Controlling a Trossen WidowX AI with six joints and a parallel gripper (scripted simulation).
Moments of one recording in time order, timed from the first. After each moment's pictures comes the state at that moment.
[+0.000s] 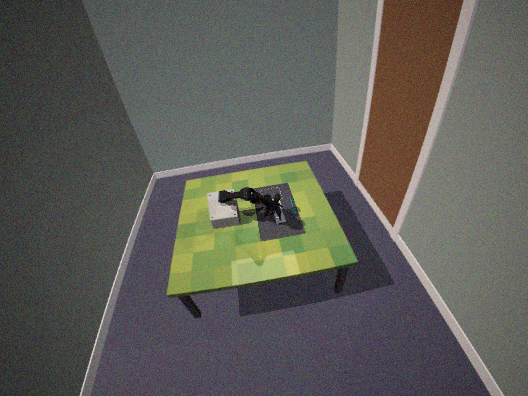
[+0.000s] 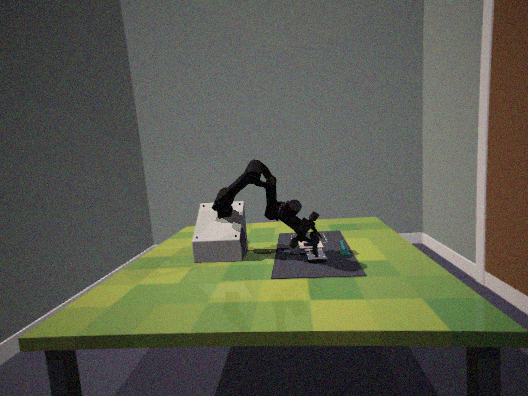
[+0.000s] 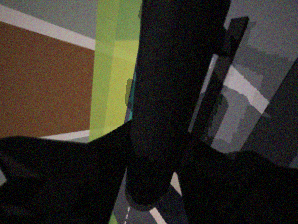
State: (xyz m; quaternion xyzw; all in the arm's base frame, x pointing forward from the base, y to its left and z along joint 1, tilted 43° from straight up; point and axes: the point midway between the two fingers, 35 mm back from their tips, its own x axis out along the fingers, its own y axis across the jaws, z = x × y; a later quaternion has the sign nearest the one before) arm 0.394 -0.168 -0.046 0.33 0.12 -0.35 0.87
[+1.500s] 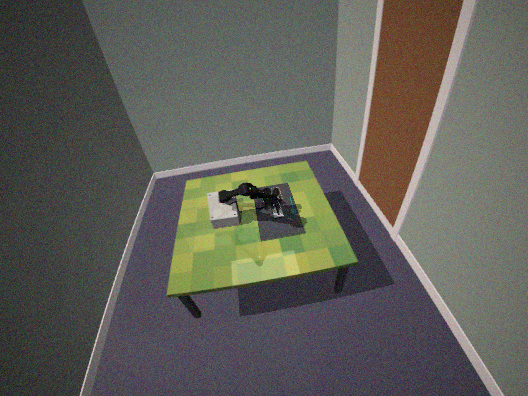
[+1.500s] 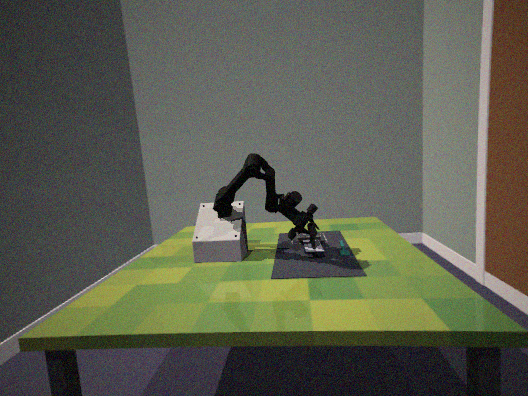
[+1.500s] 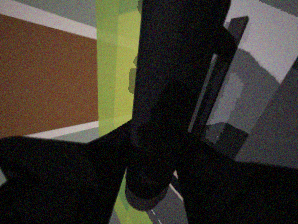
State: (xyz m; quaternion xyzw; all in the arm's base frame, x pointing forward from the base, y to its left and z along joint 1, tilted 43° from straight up) arm 0.393 -0.117 -0.054 0.37 0.14 -0.35 0.85
